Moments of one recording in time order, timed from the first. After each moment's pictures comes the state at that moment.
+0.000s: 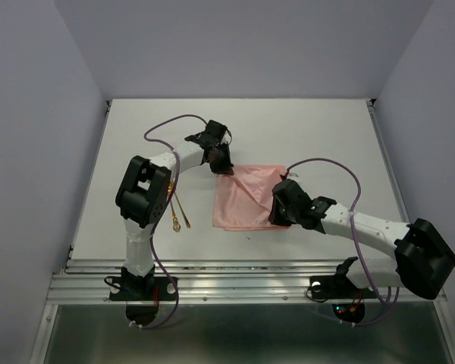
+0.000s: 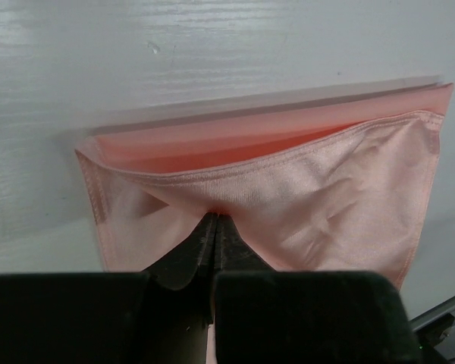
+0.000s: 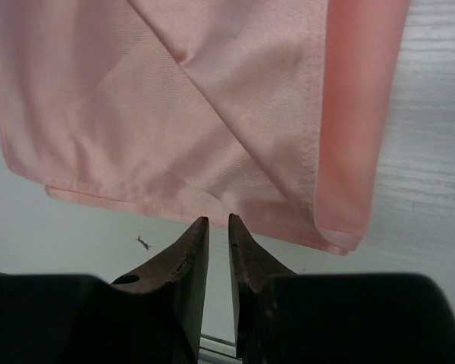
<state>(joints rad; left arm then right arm) -0.51 1.99 1.43 -0.44 0.18 -0.63 0.77 1.26 0.68 -0.34 0.17 0.76</state>
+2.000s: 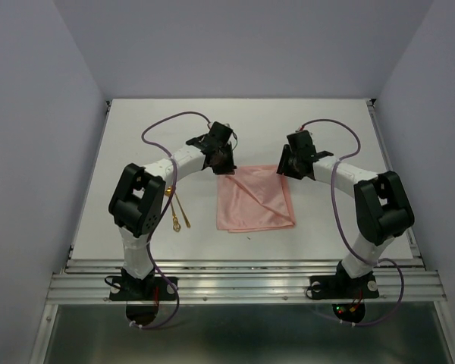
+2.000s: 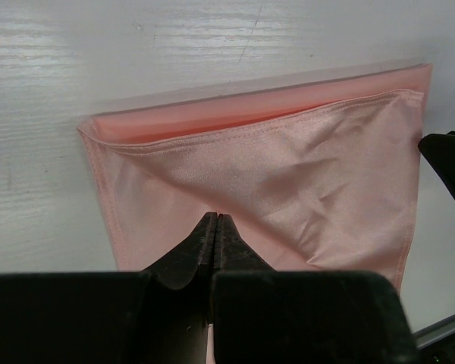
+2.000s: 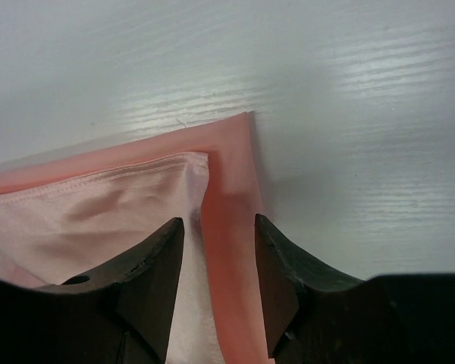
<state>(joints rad) -0.58 1.89 1.40 -0.45 0.05 -0.64 0.36 1.70 1.08 -0.26 0.16 0.58</state>
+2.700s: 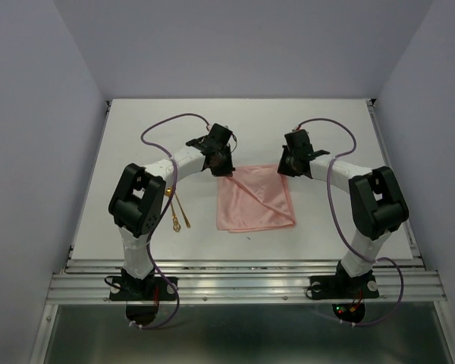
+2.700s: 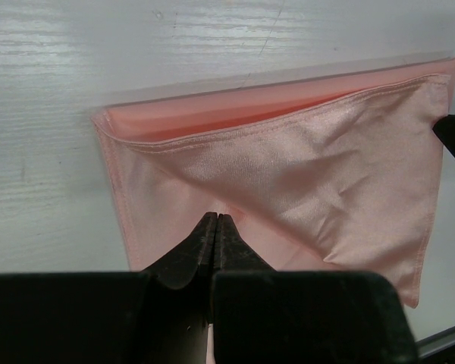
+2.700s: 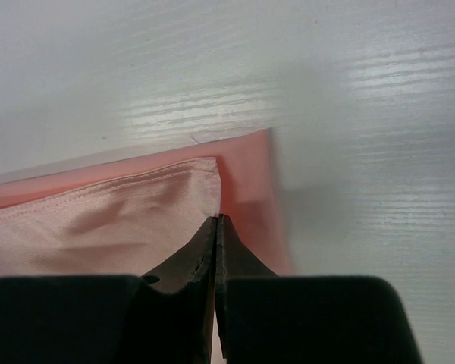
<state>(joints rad) -0.58 1.90 1.38 -0.46 0.03 -0.64 0.36 1.78 1.11 -0.21 0.11 0.57</state>
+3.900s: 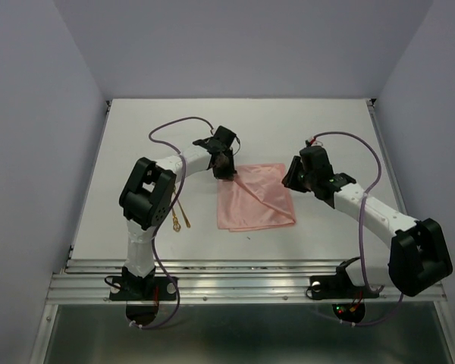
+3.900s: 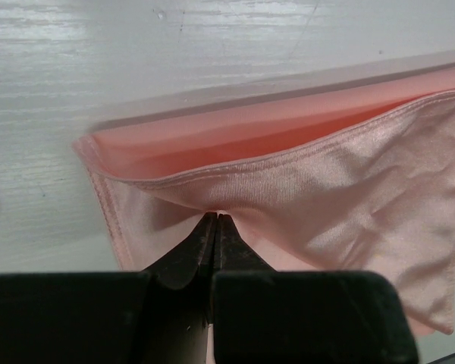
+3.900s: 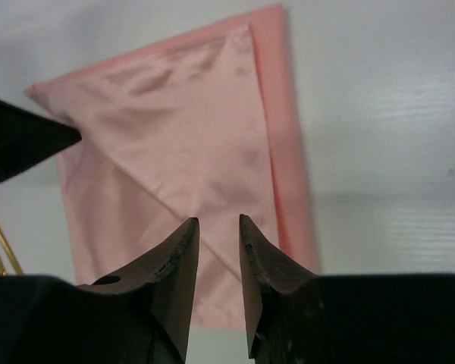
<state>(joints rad) -0.58 2.02 1.44 -0.48 0.04 -0.62 0.40 1.35 0.88 -0.24 0.11 0.60</state>
